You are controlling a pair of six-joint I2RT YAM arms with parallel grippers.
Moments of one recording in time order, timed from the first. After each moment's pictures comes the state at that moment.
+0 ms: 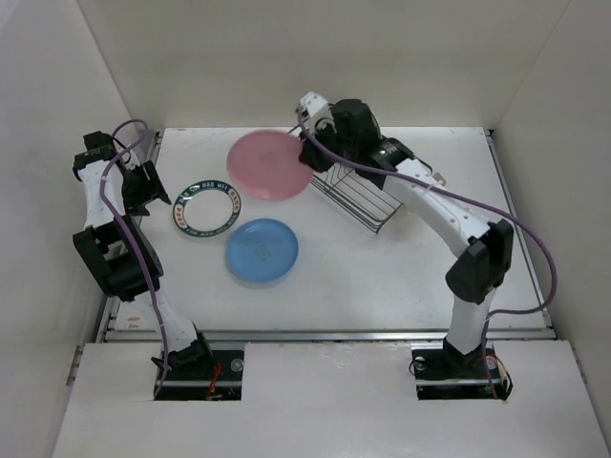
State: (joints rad) left arm 0.44 1.85 1.68 -1.04 0.26 -0.04; right arm 0.64 1.85 1.92 -0.47 -0.15 -0.13
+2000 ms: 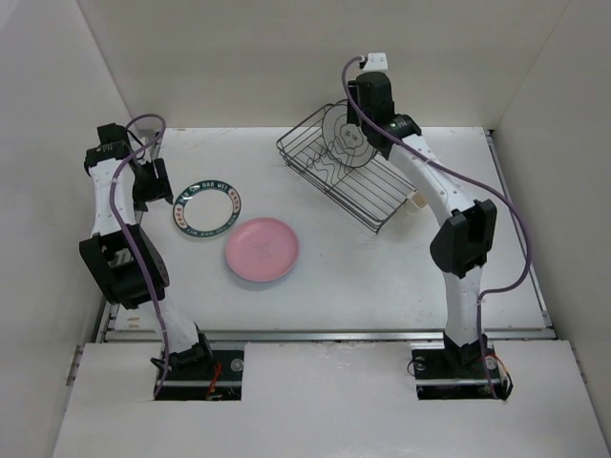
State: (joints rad) left arm 0.35 1.77 1.66 -1.05 0.11 0.04; right arm 0.48 2.09 2.15 -0.40 0.42 0.11
